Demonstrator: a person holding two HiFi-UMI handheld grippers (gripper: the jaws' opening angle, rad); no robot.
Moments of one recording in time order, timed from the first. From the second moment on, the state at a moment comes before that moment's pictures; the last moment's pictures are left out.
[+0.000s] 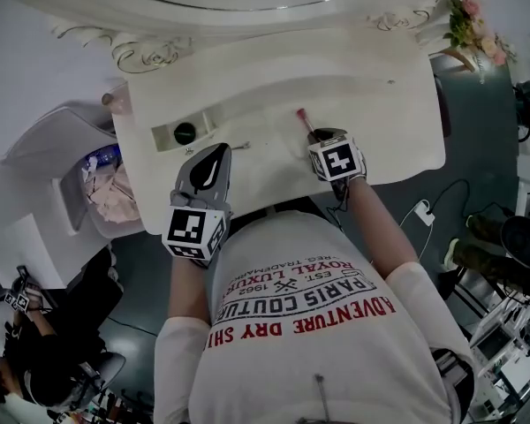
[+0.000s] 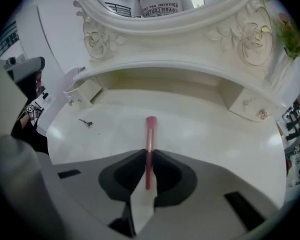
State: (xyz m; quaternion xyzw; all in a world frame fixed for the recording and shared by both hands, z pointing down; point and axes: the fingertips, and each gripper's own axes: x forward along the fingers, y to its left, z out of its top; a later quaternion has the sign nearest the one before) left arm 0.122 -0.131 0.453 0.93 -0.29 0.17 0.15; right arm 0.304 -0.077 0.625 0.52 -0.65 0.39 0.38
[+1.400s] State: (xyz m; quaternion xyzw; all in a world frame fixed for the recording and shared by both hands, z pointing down) left arm -0.099 -0.127 0.413 0.85 -0.49 0.12 0.13; right arm 0.053 -0.177 0.524 0.33 -0.84 0.22 0.36
